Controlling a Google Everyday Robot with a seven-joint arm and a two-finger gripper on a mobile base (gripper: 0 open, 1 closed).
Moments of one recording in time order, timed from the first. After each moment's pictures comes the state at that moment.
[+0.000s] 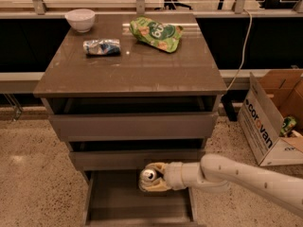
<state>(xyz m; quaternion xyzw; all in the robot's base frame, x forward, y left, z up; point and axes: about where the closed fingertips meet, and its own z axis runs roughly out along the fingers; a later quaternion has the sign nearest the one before) 0.501 -0.004 0.459 -0.57 0.64 0.30 0.42</state>
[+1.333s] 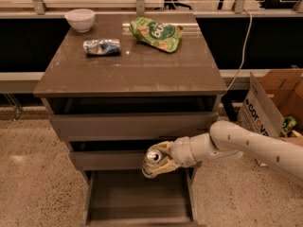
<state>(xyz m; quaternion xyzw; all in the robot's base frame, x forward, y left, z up) 0.512 -0.022 0.577 -0.61 0.60 0.34 0.39</state>
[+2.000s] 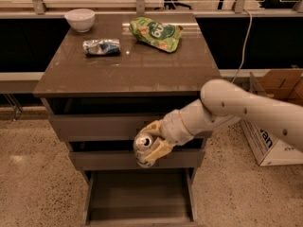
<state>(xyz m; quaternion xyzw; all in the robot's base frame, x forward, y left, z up) 0.491 0.002 0.697 -0.69 0.58 0.31 0.31</state>
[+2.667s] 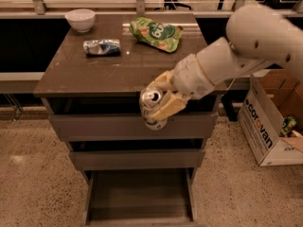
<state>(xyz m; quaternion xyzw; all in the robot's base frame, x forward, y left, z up) 0.507 -0.017 0.863 -0.70 0.59 0.25 0.33</state>
